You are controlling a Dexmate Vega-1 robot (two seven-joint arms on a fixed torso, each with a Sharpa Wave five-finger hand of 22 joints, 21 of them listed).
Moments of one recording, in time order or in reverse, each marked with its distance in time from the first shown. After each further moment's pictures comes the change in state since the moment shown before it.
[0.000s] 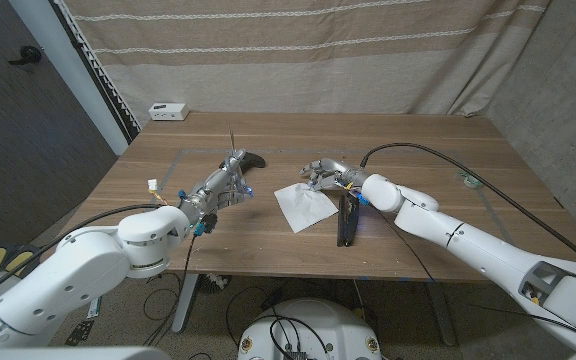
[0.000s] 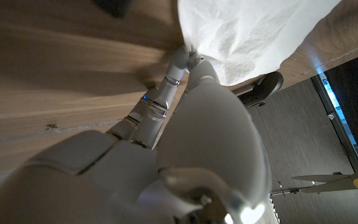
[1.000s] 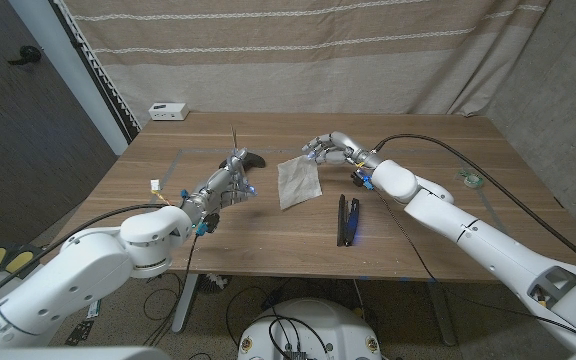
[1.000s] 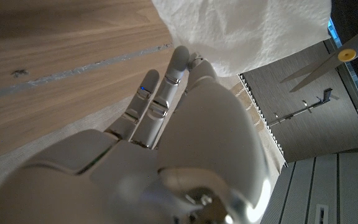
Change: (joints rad) left arm -0.012 0.001 0.024 0.016 0.021 -0.043 -0.027; left_hand 0.000 0.000 0.003 0.003 0.000 0.004 0.004 0.000 0.000 0.000 0.000 0.004 -0.002 0.000 0.000 0.003 0.002 0.005 -0.005 0.000 0.000; right arm -0.066 -0.002 0.179 -0.065 0.222 0.139 -0.083; right_hand -0.004 0.004 0.009 0.000 -0.019 0.256 -0.032 0.074 0.010 0.010 0.000 -0.015 -0.010 0.003 -0.004 -0.010 0.022 -0.012 0.010 0.333 0.160
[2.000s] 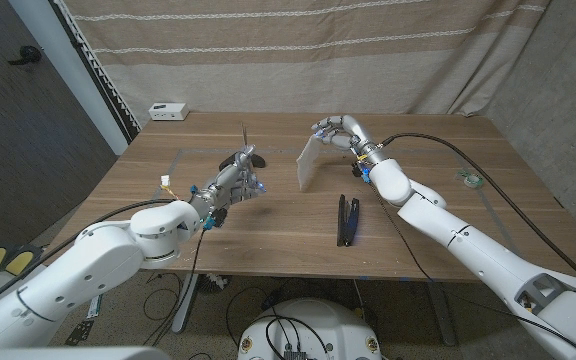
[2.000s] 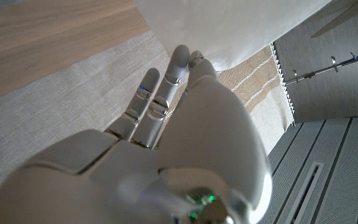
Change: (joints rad) left arm -0.099 -0.012 0.090 0.067 -0.015 -0.033 -0.067; left_hand 0.006 0.006 0.000 0.000 0.000 0.003 0.003 0.000 0.000 0.000 0.000 0.011 -0.003 0.000 0.000 0.000 -0.003 0.000 0.000 -0.007 0.005; right arm -0.036 0.080 0.040 0.008 -0.109 0.012 -0.282; right_hand 0.000 -0.008 0.003 -0.003 -0.021 0.071 0.025 0.004 0.000 0.042 0.006 -0.008 -0.016 0.019 -0.012 -0.019 -0.011 0.008 0.000 0.037 -0.008
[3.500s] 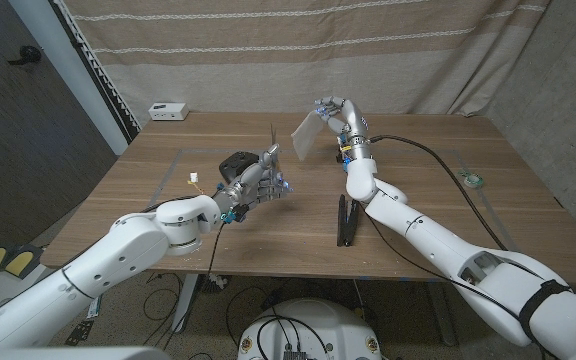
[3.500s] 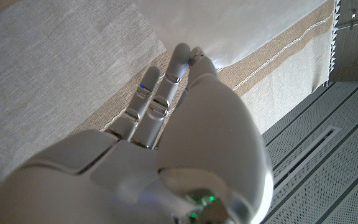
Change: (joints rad) left arm -0.185 -0.031 0.186 0.120 -0.042 -0.051 -0.162; left_hand 0.003 -0.006 -0.002 0.002 0.000 -0.002 -0.002 0.000 0.000 -0.004 -0.004 0.000 0.005 0.000 0.000 0.000 0.000 0.000 0.000 -0.004 0.000; right arm 0.159 0.242 -0.078 0.384 -0.158 0.118 -0.438; right_hand -0.002 -0.016 0.011 -0.019 -0.048 0.028 0.018 0.007 0.005 0.035 0.011 -0.002 -0.014 0.038 -0.015 -0.008 0.008 0.021 0.000 0.021 -0.009
